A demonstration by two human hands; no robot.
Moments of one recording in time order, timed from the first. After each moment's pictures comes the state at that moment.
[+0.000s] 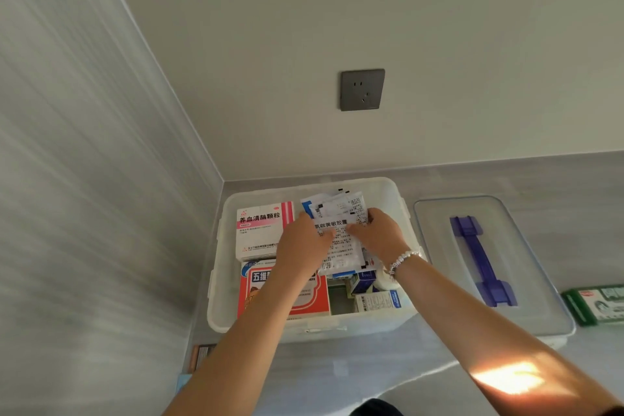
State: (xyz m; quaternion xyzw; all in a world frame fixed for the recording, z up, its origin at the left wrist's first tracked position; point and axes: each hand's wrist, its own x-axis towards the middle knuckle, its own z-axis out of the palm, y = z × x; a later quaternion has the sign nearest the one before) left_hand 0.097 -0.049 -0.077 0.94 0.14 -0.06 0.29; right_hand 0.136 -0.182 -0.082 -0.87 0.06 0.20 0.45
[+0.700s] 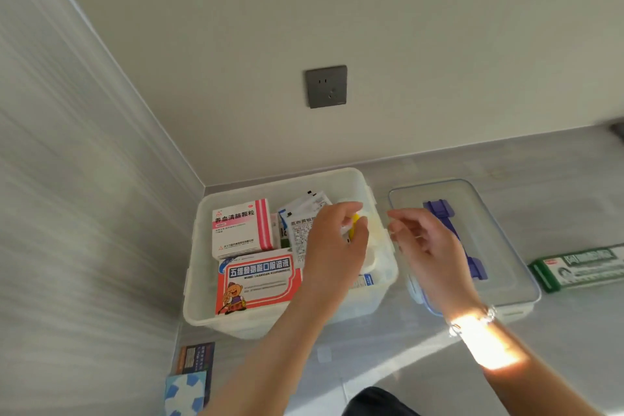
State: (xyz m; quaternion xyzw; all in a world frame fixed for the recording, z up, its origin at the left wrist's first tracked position) left_hand 0.044 -0.139 -0.028 0.87 0.02 0.09 0.49; right_hand 0.042 -0.280 -0.034 -0.82 -0.02 -0.05 0.57
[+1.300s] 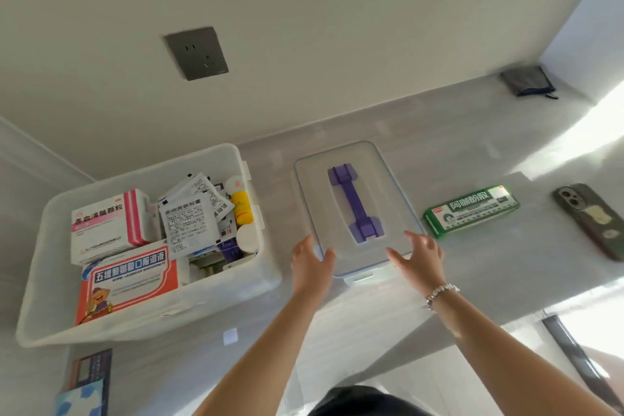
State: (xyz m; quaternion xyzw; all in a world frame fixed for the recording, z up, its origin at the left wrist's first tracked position) left_hand 0.043 -0.283 -0.179 0.88 0.17 -0.16 0.41; right_hand 0.032 -0.475 -0.194 -0.92 0.20 0.12 0.32
